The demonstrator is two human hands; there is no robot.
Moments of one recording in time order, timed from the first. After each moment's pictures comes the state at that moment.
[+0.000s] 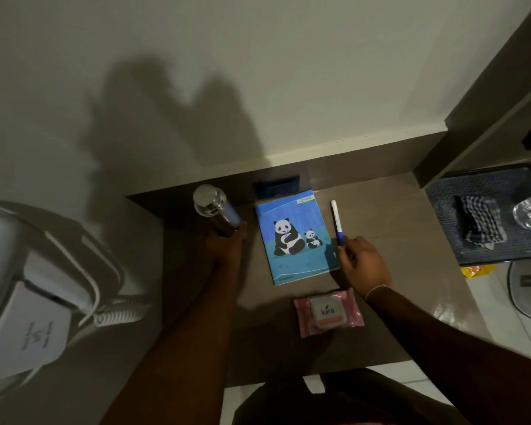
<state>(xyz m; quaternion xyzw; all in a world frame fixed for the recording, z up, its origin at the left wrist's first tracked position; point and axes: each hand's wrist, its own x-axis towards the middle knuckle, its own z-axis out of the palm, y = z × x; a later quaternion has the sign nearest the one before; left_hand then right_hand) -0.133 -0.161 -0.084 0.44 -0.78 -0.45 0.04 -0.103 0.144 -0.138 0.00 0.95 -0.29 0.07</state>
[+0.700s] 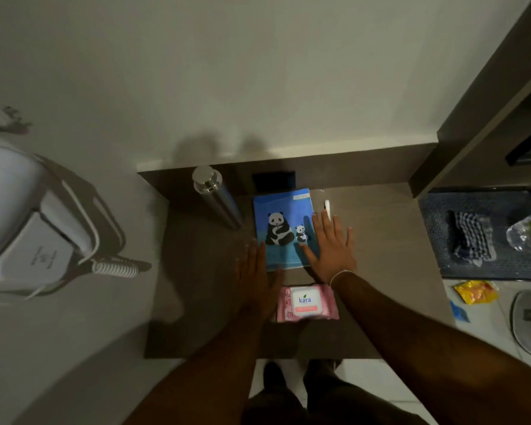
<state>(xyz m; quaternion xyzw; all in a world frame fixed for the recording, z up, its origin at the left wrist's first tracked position) -0.007 -0.056 -0.089 0.14 -0.98 -0.12 -0.08 -0.111 0.126 -0.104 -0.13 0.97 -0.15 0.15</state>
